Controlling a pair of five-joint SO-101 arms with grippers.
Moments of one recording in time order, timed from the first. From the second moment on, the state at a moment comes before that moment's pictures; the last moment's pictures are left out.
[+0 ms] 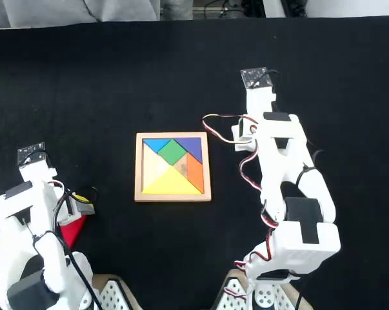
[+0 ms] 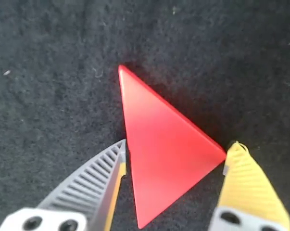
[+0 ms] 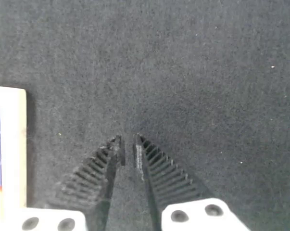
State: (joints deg) left arm -33.0 -24.9 65.6 53.4 -9.6; right arm 2.0 7.4 26.2 45.9 8.7
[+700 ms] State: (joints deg) left arm -6.2 -23.9 40.0 62.3 -2.8; right arm 2.0 7.4 26.2 45.9 8.7
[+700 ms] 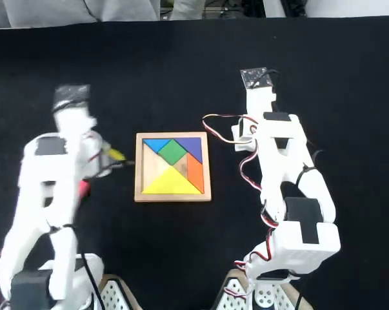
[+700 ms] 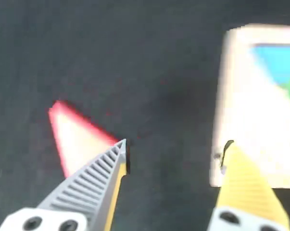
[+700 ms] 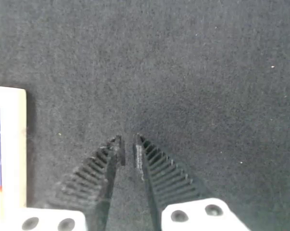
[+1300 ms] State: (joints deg) left arm -25.3 -14.7 35.3 70.5 -10.9; right arm 2.0 7.4 26.2 45.9 8.7
